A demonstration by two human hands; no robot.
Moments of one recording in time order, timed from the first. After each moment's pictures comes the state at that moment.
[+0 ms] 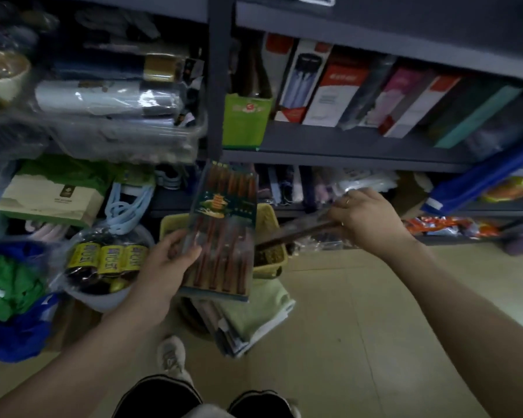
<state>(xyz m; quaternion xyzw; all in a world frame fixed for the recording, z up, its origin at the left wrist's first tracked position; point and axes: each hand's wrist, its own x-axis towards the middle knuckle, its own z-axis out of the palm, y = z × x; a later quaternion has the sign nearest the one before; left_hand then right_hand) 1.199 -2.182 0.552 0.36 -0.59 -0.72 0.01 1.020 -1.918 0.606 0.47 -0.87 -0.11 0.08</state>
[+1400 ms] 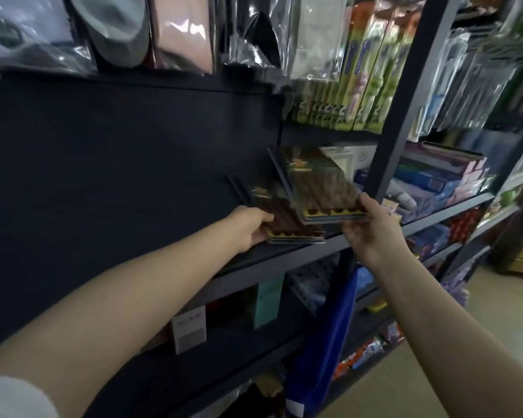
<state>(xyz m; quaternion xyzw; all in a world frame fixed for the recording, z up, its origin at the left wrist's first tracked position) 0.552 -1.728 0.775 0.09 -0.62 -0.76 -0.15 0.603 -1.544 0.786 -0.14 -0.45 0.87 0.13</state>
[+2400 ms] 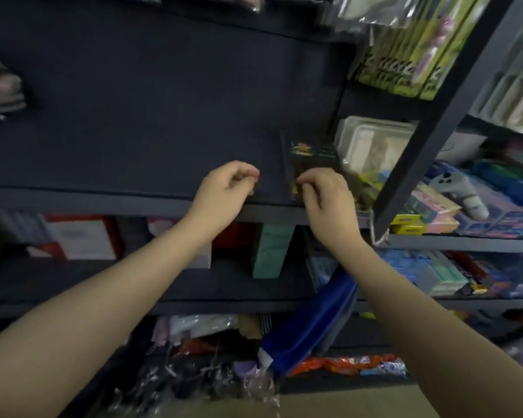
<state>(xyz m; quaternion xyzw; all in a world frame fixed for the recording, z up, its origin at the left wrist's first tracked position) 0.664 -1.710 0.754 0.05 -0.80 -0.56 0.22 0.592 -1.544 0.746 0.32 -0.86 0.32 0.25</state>
